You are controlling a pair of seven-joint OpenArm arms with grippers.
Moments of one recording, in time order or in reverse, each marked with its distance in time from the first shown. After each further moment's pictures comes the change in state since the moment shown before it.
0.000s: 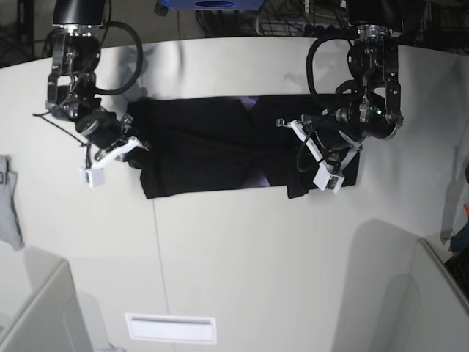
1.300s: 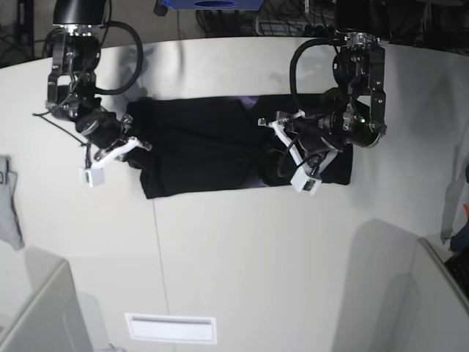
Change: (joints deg) left arm -3.3 3.5 4.1 -2.8 -0.1 0.0 4.5; right arm -0.1 -0.1 0.0 0.0 0.0 0.0 0.0
